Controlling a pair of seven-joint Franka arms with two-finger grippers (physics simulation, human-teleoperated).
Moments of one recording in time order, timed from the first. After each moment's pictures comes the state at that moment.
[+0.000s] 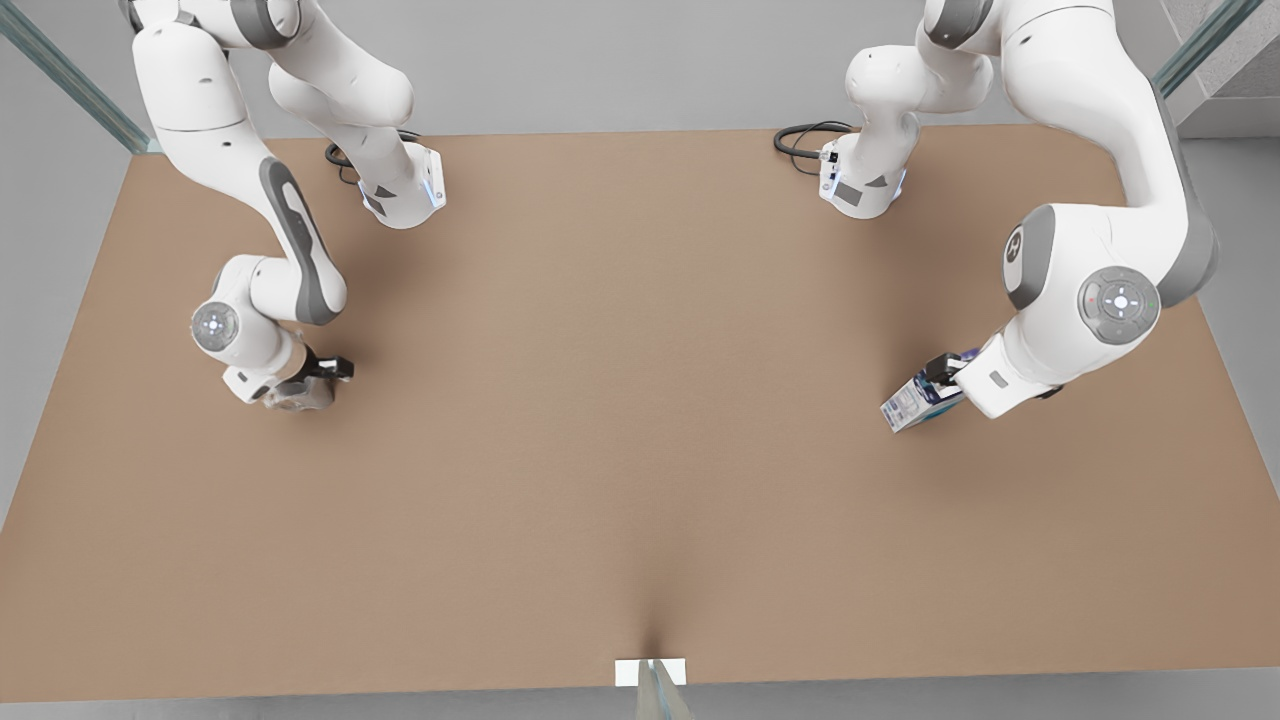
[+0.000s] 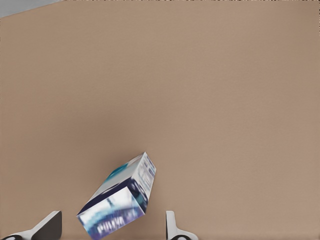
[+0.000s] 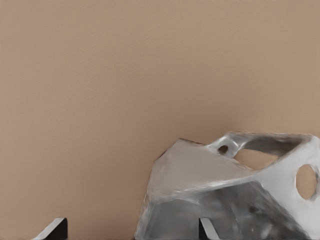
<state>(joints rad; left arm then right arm) -0.09 0.29 -0.05 -1.41 0.09 1.59 0.06 -0.20 0.21 0.04 -2.41 -0.04 2.49 -0.14</state>
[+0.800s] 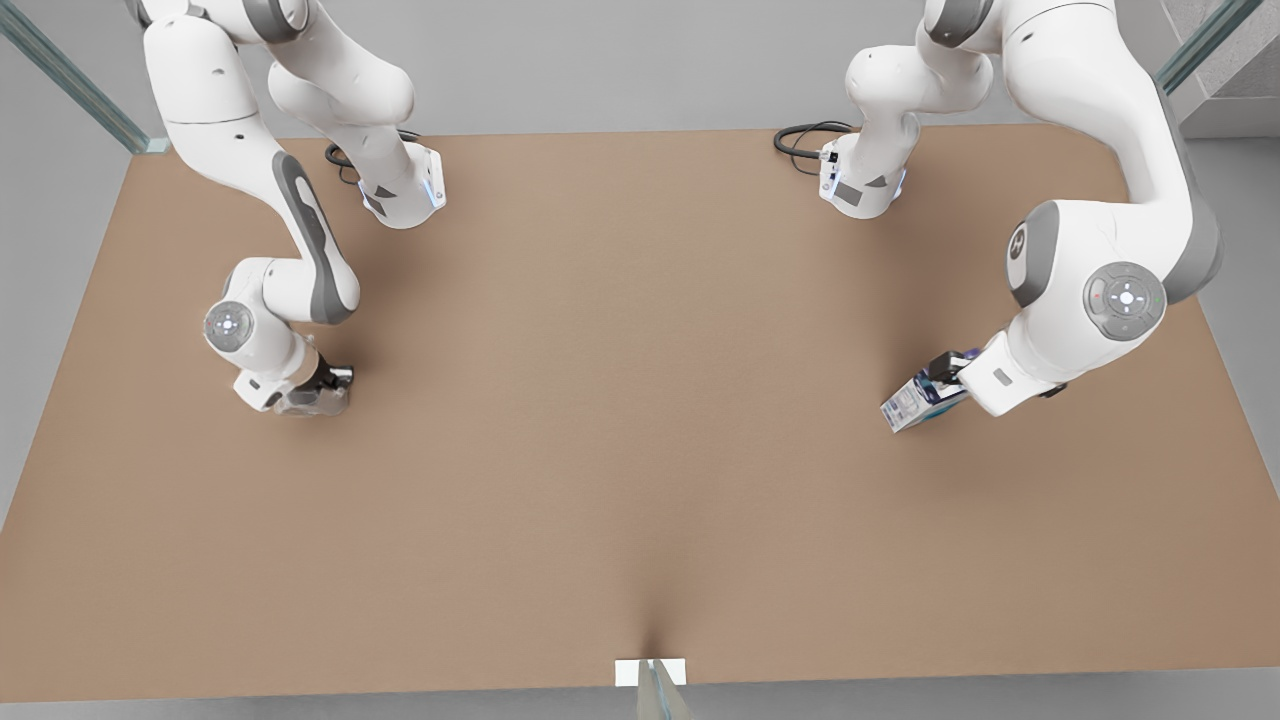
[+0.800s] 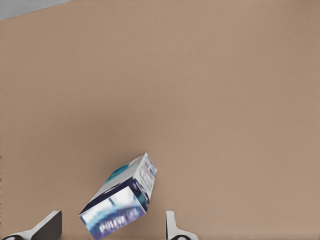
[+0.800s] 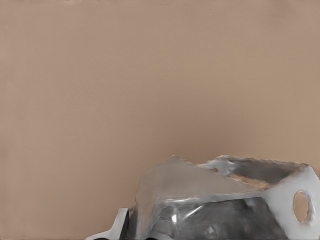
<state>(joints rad) -0.09 0.29 -0.05 -1.41 0.09 1.59 0.06 -0.13 0.18 0.05 -2.36 -0.04 2.48 -0.15</state>
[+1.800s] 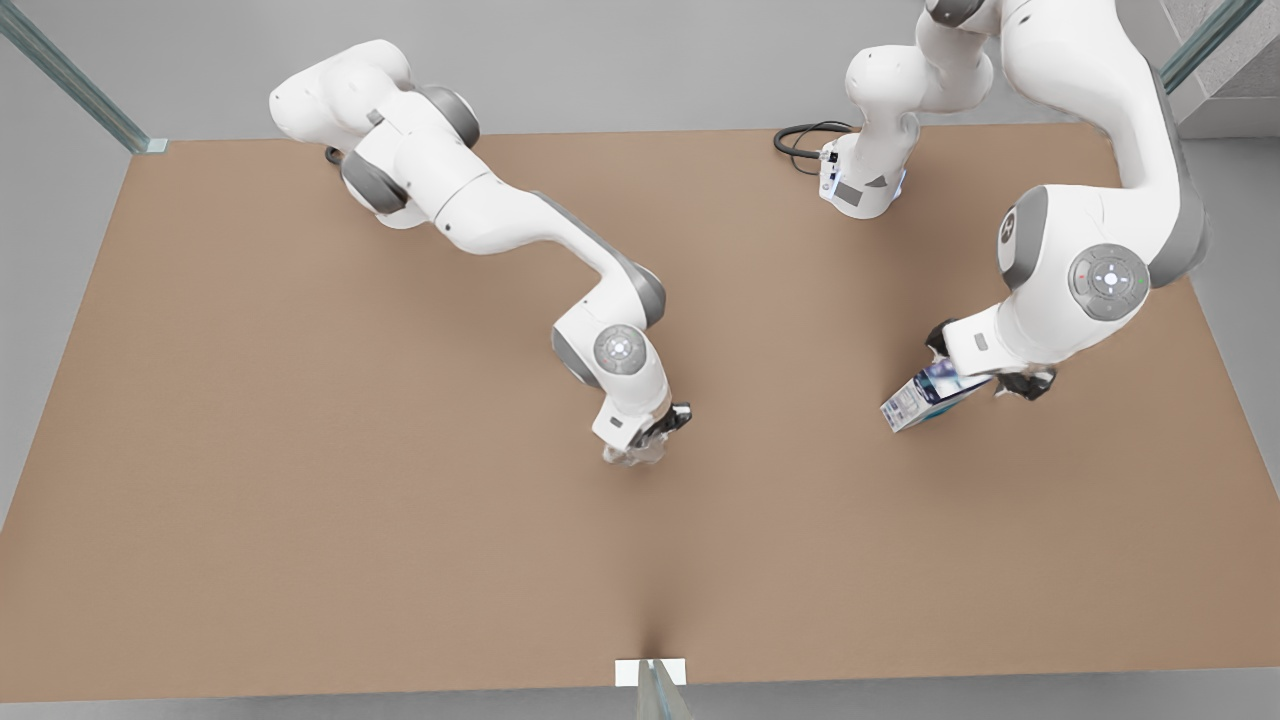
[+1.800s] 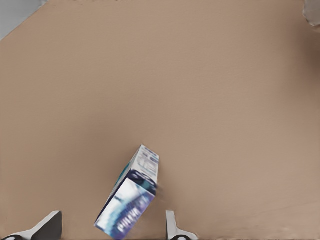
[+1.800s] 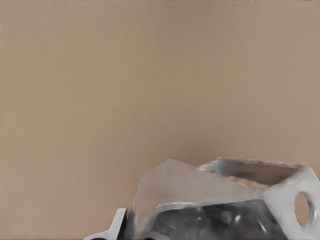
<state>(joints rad) -0.09 0.17 -0.05 -1.60 0.10 1.66 0.60 0.63 0.96 0.17 -1.01 -0.06 2.14 0.63</state>
